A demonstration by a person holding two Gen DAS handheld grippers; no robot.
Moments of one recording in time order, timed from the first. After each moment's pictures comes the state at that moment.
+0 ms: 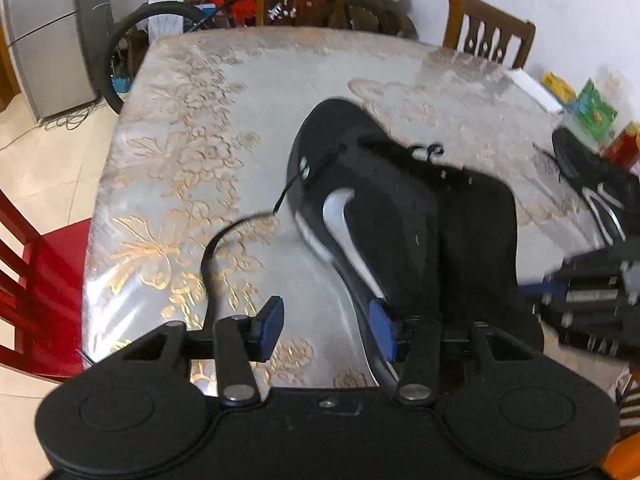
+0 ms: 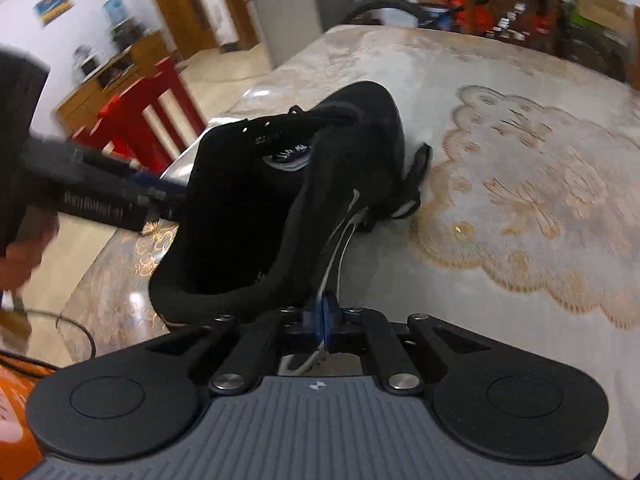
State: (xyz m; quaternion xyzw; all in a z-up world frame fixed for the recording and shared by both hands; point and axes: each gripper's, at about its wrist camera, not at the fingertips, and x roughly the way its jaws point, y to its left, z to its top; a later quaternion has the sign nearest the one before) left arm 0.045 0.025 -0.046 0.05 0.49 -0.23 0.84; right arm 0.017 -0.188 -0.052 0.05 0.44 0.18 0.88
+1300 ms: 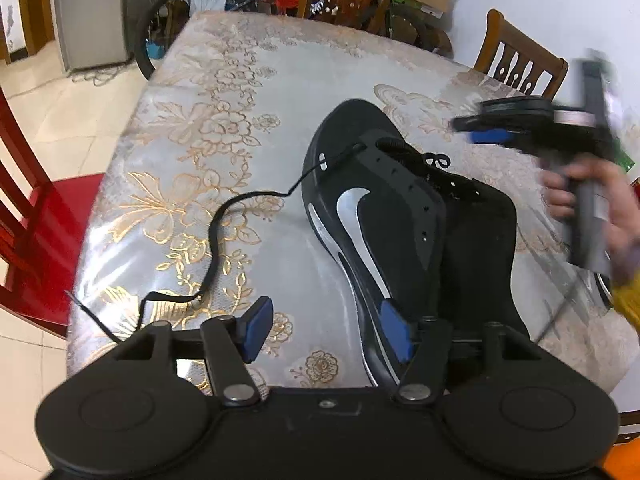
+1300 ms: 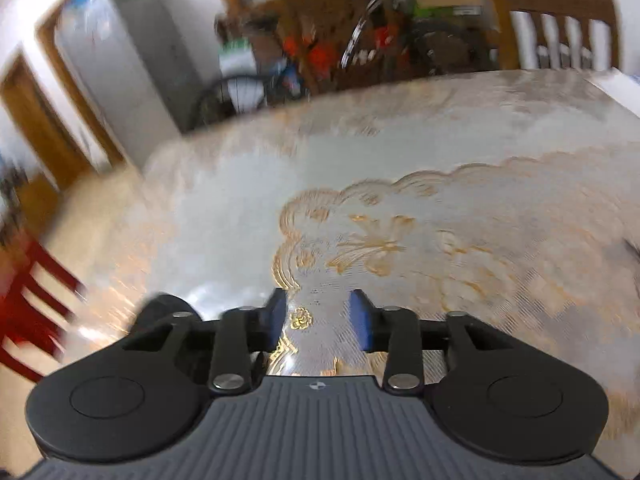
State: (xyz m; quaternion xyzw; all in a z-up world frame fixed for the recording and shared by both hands) left arm 0.035 0.036 -0.032 -0.03 0.50 -0.18 0.85; right arm 0.190 -0.250 -0.064 0.11 0.41 0.01 0.91
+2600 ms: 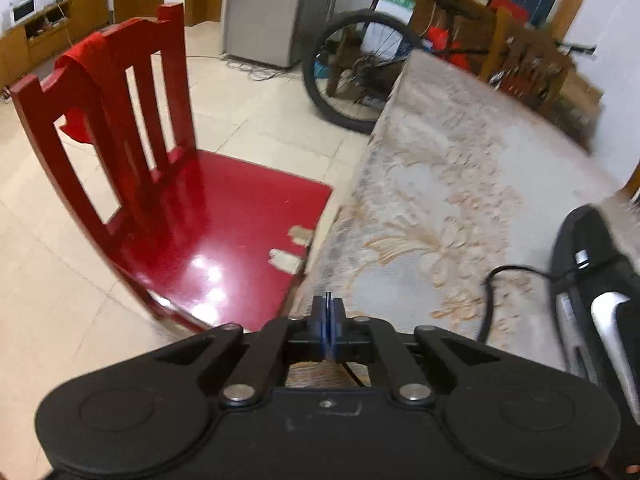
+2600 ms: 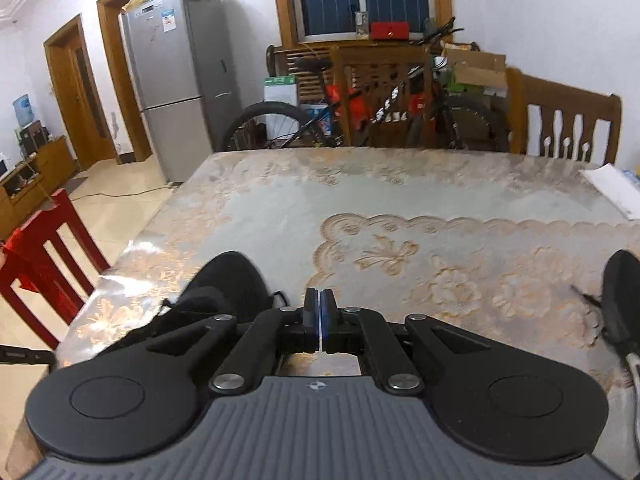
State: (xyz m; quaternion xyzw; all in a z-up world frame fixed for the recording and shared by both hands) left arm 0.051 0.181 -0.080 -0.12 0.44 0.03 0.89; right arm 0.044 -0.226 0.015 0.05 0.32 0.04 0.94
